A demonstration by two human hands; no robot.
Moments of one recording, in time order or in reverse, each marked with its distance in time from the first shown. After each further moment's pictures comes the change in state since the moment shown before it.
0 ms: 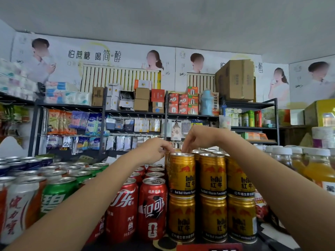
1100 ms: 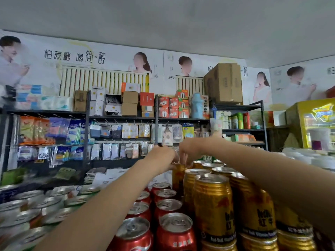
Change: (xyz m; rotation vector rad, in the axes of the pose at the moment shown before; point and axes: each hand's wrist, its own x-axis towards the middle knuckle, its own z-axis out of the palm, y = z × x) left_hand 0.089 -0.058 0.005 0.595 -0.074 0.184; right_hand 0.118 0.006 0.023 -0.506 -0.200 0.085
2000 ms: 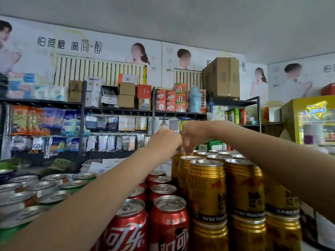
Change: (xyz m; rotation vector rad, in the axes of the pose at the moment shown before) left_hand -0.007 0.020 -0.004 0.061 0.252 0.059; right_hand -0.026 0.008 -0.005 0.112 0.086 -0.021
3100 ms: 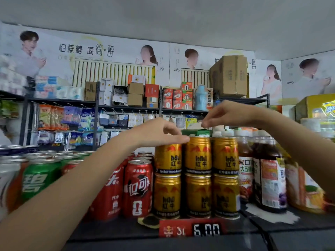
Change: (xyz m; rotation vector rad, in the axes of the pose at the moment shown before) left_hand -0.072 0.095 -0.083 -0.598 -0.146 -0.162; right_hand -0.170 0.051 0.003 0.451 0.237 -0.010
